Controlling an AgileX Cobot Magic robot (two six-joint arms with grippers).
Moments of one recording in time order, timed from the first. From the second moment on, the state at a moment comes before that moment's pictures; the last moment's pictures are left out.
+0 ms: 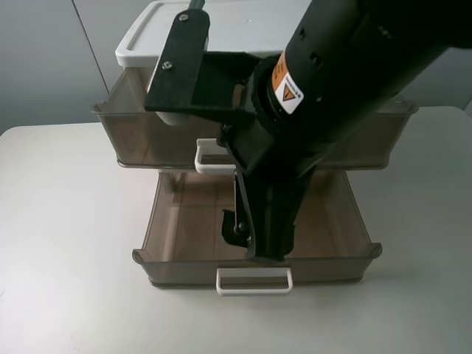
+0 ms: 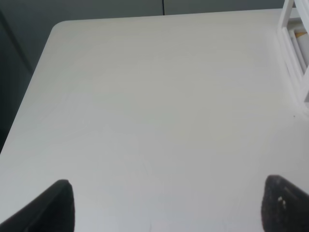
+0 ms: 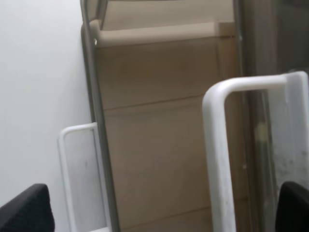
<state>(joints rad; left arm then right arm) -0.02 0.00 -0.51 0.10 1.09 -0.04 1.09 1.45 -1.11 -0.17 0.91 -0.29</state>
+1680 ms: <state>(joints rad) -0.02 0.00 -0.51 0.10 1.09 -0.04 0.92 1.58 -1.11 -0.35 0.56 -0.32</state>
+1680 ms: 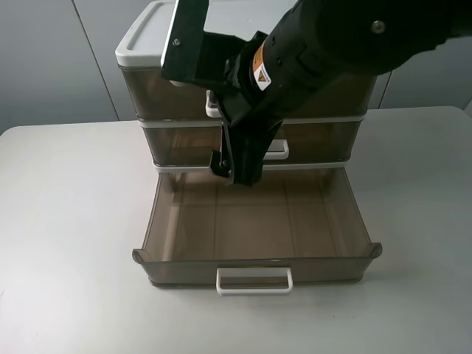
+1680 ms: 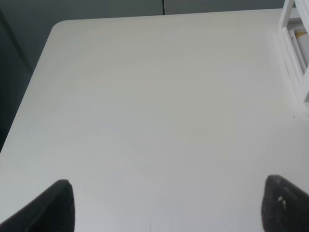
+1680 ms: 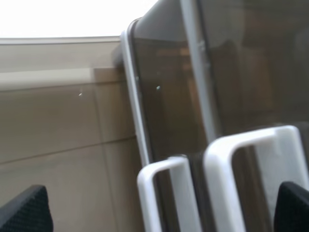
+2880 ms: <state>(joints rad) -0.02 0.00 -0.51 0.10 1.09 -0.04 0.92 1.62 -1.11 -0.27 0.47 -0.32</state>
